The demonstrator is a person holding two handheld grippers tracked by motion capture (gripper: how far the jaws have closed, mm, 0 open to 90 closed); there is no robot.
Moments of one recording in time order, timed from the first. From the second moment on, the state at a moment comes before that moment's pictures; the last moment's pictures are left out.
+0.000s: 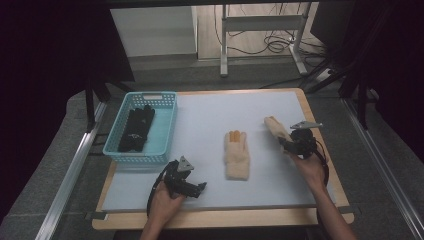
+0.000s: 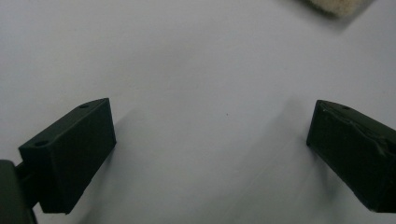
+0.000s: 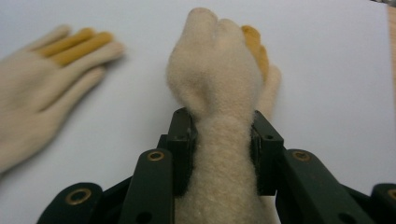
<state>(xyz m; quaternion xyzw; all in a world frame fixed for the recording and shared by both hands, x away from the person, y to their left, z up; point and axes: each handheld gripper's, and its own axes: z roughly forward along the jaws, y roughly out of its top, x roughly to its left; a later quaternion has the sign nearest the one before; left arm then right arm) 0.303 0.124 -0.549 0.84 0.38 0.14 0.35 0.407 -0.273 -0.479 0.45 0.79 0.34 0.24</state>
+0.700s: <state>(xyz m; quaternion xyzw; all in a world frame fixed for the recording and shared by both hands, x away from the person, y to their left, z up) 0.303 0.124 -0.549 0.84 0.38 0.14 0.35 0.358 -0.256 -0.478 0.40 0.81 0.38 0.18</state>
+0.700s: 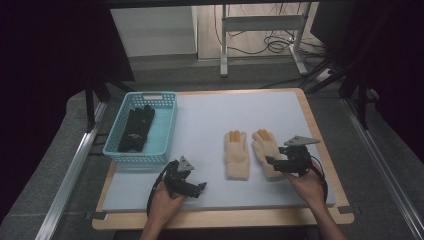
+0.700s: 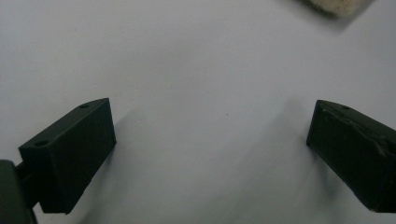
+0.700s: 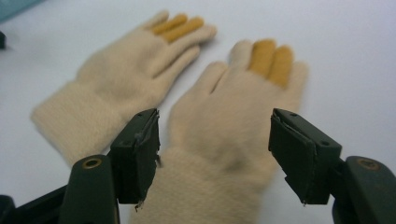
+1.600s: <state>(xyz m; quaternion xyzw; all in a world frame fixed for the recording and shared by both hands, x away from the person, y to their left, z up) 0.303 0.124 -0.549 0.84 0.38 0.14 0.35 0.421 -0.275 -0.518 0.46 0.80 0.34 0.17</state>
